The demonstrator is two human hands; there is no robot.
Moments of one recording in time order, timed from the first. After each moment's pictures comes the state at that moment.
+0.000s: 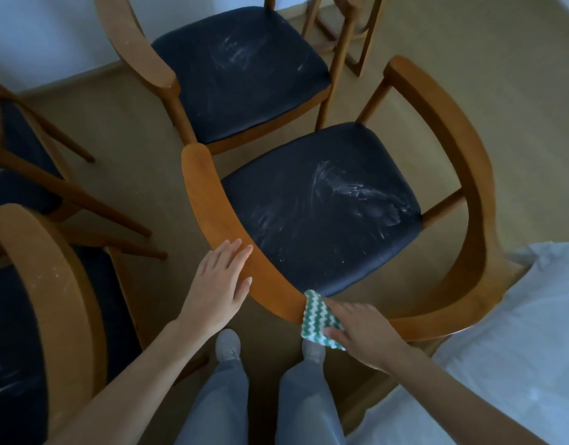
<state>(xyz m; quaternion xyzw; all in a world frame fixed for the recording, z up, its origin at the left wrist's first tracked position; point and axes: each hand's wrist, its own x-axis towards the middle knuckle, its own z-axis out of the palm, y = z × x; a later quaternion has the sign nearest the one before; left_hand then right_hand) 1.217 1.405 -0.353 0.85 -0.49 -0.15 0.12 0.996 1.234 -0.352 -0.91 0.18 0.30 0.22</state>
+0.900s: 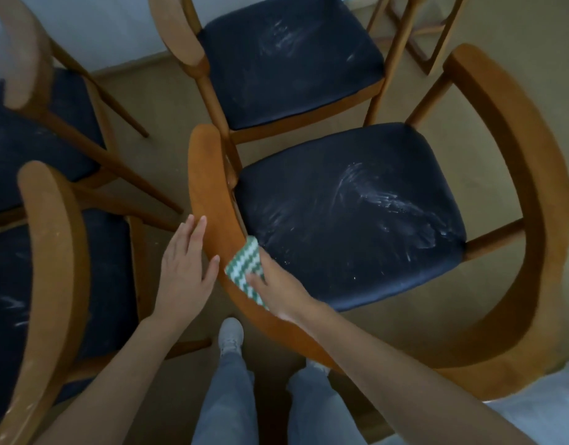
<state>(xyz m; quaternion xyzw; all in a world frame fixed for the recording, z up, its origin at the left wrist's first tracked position) 1.198 1.394 -0.365 0.95 -0.24 -0.12 0.17 1.117 1.243 -0.384 -0.78 0.17 0.22 0.56</state>
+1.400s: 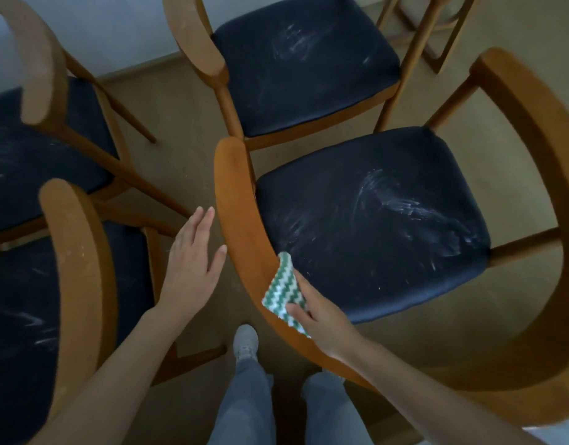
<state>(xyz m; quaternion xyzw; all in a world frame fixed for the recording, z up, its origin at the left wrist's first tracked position) 1.255 1.407 -0.357 0.94 -0.25 -0.13 0.21 1.097 1.245 -0.374 -0.76 0.20 0.24 0.58</state>
